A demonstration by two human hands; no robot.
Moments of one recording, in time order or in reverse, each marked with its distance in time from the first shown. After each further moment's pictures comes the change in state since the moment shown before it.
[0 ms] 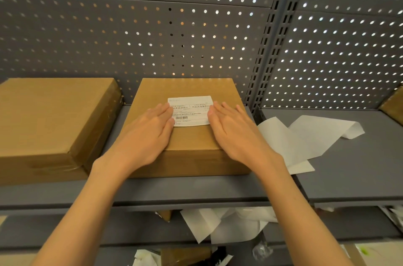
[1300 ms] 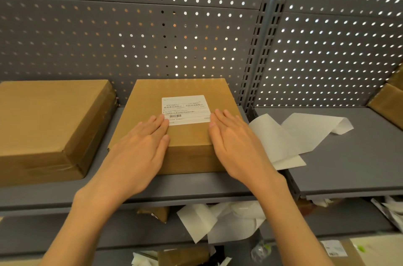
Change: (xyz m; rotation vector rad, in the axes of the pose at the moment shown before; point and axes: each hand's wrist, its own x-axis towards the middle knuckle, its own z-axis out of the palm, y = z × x) left_hand -0.040 0.010 0.009 0.078 0.082 0.060; right_hand -0.036 0.003 0.011 -0.011 0.147 -0.004
